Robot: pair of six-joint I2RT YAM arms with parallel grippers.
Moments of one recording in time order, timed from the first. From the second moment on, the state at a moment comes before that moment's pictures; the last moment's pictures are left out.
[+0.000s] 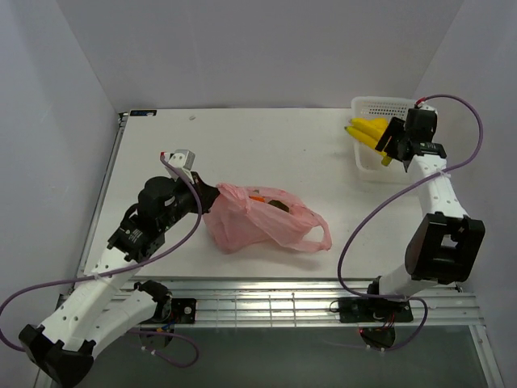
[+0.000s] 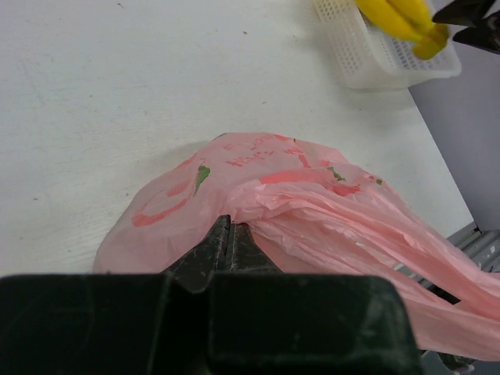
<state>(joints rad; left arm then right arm) -0.55 0.79 0.83 -0.33 0.01 -0.44 -0.11 1.48 1.27 -0.42 0.08 0.29</state>
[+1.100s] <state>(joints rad) -0.55 0.71 0.77 -0.29 0.16 -0.42 0.82 1.06 0.89 -0.27 -0.42 0.50</state>
